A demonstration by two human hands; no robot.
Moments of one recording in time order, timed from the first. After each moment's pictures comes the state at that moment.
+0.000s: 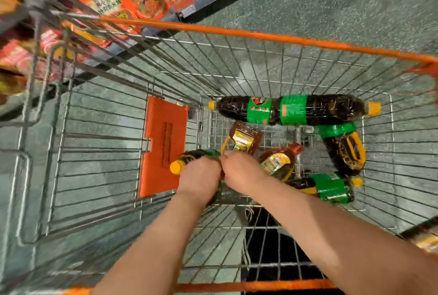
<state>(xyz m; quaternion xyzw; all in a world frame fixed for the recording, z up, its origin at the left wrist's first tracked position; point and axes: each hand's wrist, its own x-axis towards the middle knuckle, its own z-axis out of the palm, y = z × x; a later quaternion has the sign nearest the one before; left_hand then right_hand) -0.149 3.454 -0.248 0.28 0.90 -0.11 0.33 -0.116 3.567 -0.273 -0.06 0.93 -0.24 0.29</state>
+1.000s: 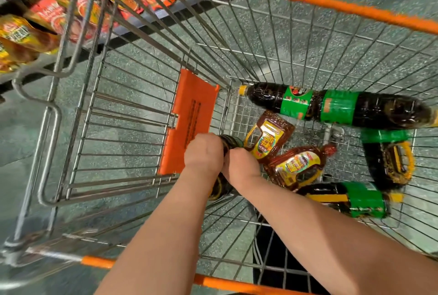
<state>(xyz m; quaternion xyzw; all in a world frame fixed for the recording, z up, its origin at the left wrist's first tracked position) -0.171 3.419 -0.261 0.04 0.93 -0.08 0.36 -0.120 3.489 -0.310 0.10 0.89 -0.30 0.33</state>
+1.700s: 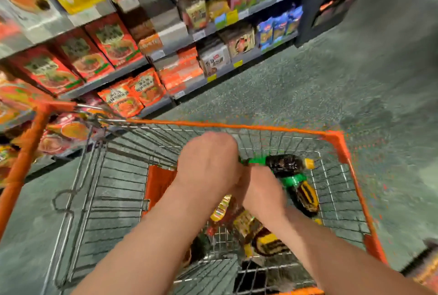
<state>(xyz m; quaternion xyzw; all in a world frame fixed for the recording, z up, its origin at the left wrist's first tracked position) -0.169 3.576 0.033 0.31 0.94 -0.07 0.13 -0.096 3.651 -0.045 0.17 0.92 -0.32 0.14</state>
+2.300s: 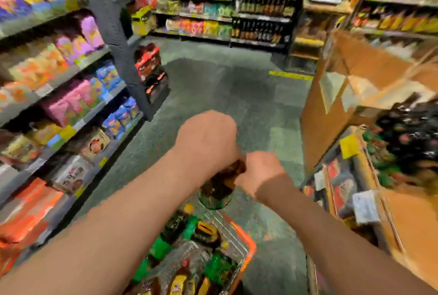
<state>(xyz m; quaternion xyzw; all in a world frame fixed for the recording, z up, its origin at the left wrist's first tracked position) -0.006 3.790 0.202 0.69 0.72 0.01 -0.03 0.109 3.814 0.125 0.51 0.85 -0.14 -0.02</state>
